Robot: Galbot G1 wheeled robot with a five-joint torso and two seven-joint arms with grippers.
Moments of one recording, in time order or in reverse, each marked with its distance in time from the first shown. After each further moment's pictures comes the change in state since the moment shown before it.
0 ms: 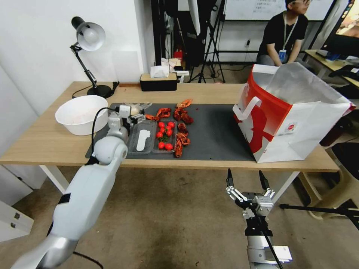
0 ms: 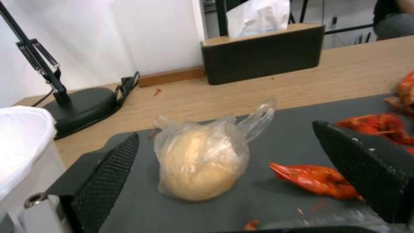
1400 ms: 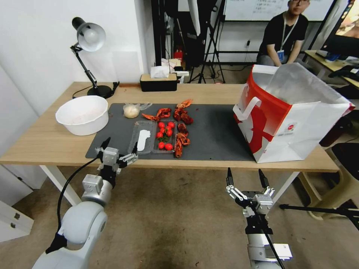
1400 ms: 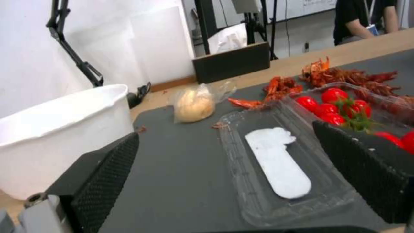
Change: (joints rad) left arm 0.752 0.008 -0.277 -0.593 0.198 -0.218 0.128; right arm 0.007 -0.019 -0.005 0.010 0.015 -0.010 0.001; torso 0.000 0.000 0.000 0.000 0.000
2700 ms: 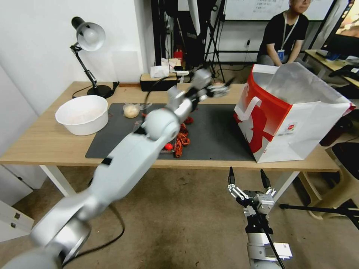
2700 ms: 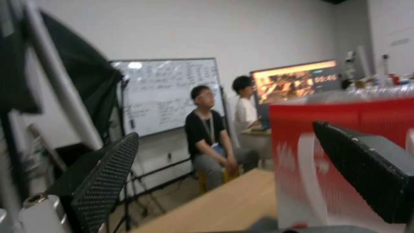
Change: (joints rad) left arm -0.847 -0.045 0.553 0.375 -0.275 -0.085 0.167; right arm -0.003 0.034 0.013 0.002 -0.003 -0.002 0.000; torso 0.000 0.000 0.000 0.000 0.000
